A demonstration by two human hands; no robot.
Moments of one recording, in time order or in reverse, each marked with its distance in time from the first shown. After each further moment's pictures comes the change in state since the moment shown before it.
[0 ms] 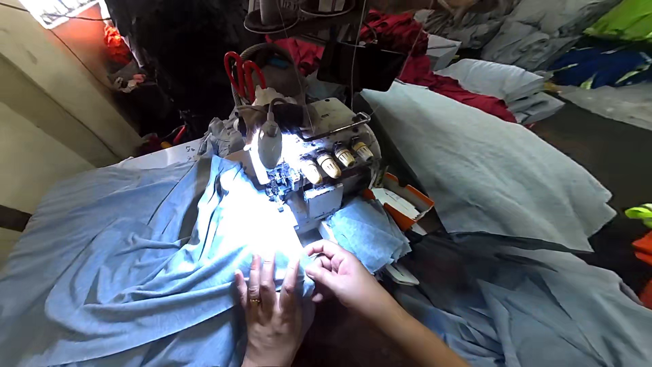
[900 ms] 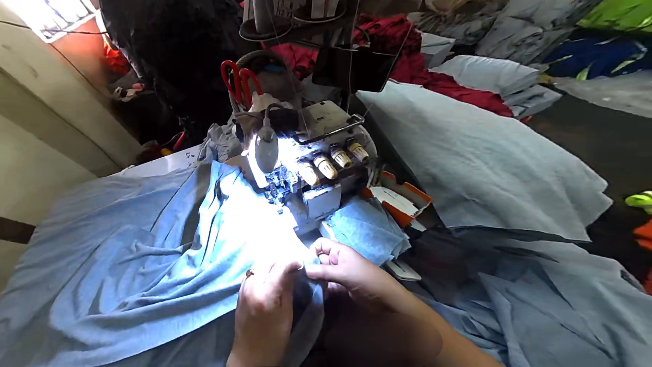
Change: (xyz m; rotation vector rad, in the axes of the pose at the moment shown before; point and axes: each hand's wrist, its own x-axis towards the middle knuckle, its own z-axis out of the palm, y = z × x) left_hand 0.052 -0.012 -0.029 -0.504 -0.158 -0.056; right_hand 0.010 -0.010 -0.016 0.110 -0.179 0.150
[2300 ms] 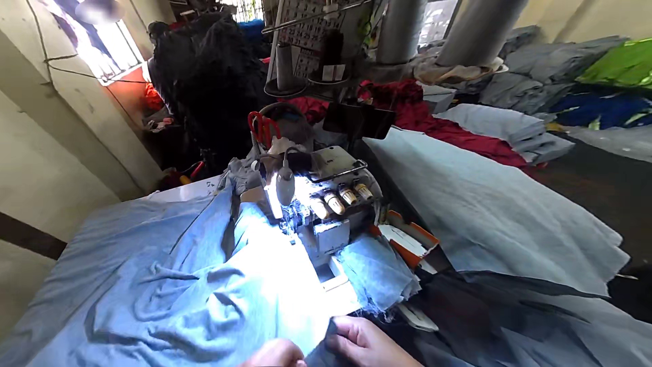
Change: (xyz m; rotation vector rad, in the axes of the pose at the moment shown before) left_hand 0.000 0.054 -0.089 -0.082 -0.655 -0.248; right_hand -0.028 0.044 -0.005 -0.532 -0.077 -0.201
